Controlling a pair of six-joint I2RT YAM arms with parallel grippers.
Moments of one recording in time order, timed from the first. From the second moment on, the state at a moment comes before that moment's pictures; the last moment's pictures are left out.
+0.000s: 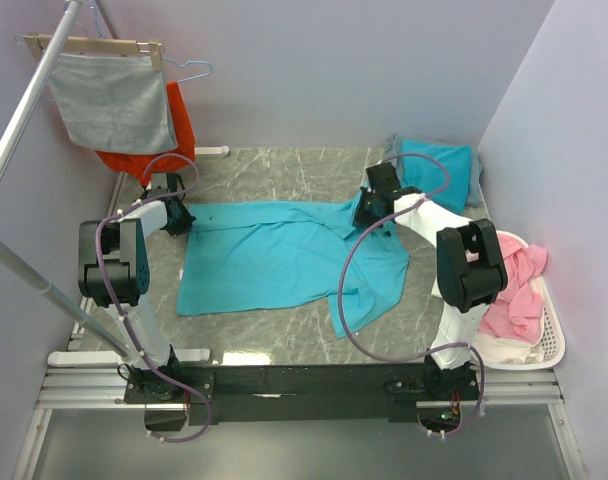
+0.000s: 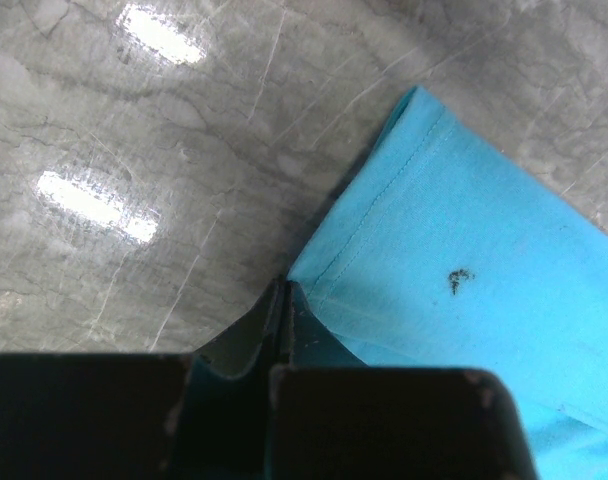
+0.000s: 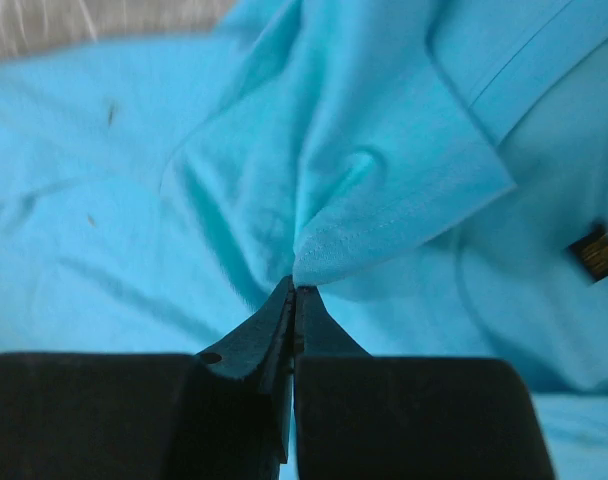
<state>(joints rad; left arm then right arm) 0.06 1.88 1.18 -0.28 -0.10 -0.57 0.27 1.86 1.30 -0.37 -0.06 0.55</state>
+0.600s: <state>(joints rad) 0.06 1.88 1.18 -0.29 -0.11 -0.57 0.20 1.76 1.34 -0.47 0.21 0.50</state>
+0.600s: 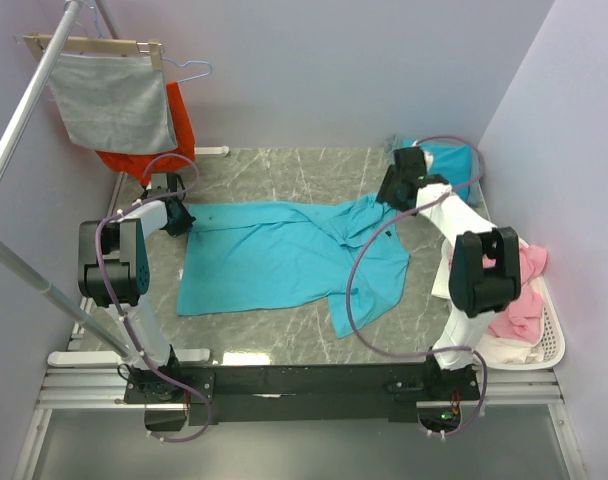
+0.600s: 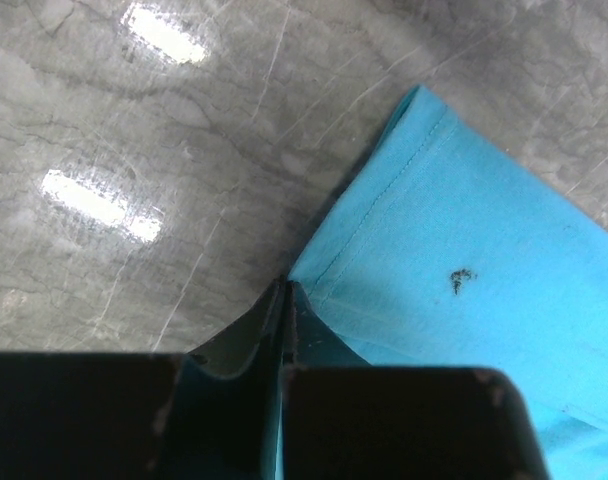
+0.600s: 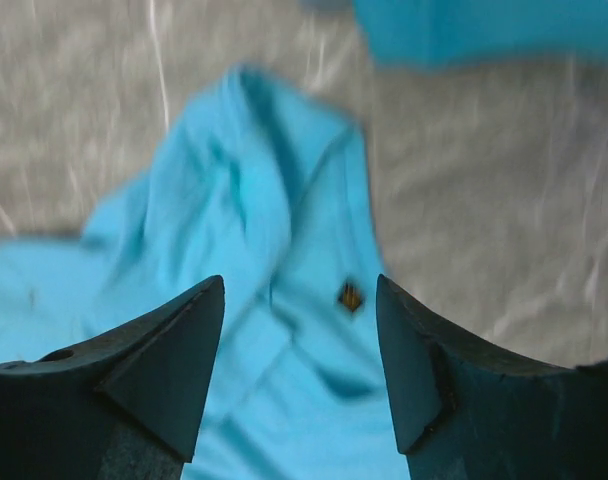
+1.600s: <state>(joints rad) 0.08 1.90 1.21 -0.32 -0.11 -0.55 0.03 2.14 1.53 -0.25 -0.22 0.50</state>
